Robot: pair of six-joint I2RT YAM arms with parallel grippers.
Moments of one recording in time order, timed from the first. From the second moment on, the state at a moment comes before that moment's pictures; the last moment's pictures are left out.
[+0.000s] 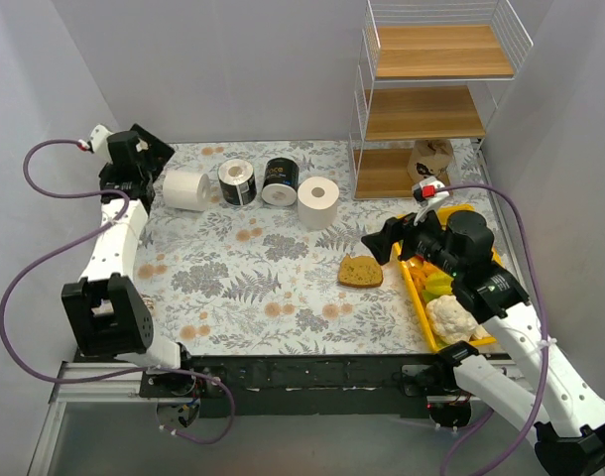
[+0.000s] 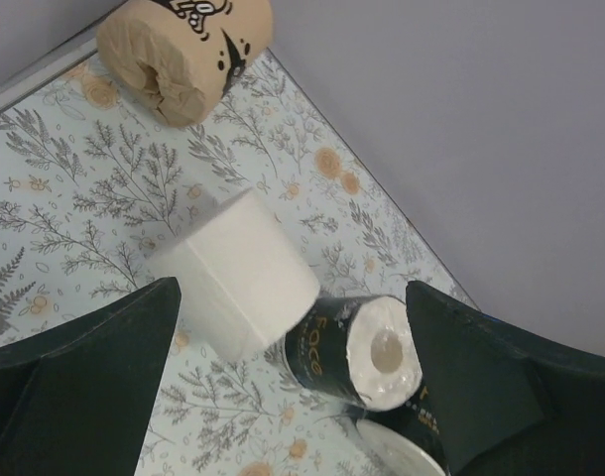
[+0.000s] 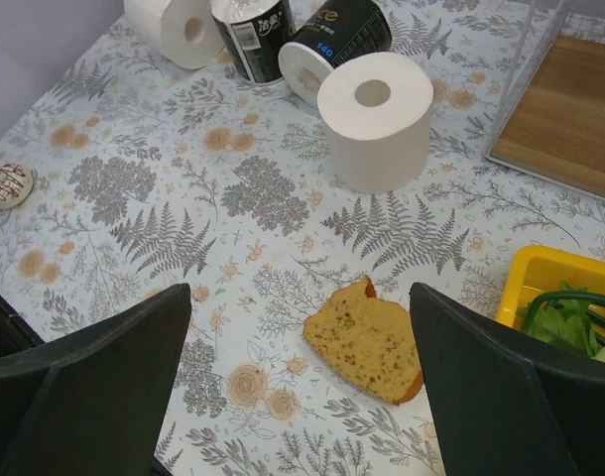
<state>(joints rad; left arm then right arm) 0.11 1.46 1.29 -0.22 -0.25 -0.72 0.48 0.76 0.83 -0.33 -0.23 0.18</state>
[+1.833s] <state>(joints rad) 0.34 2.29 1.60 0.44 -0.02 -0.85 0.48 0.89 0.80 -0.26 -0.18 0.23</state>
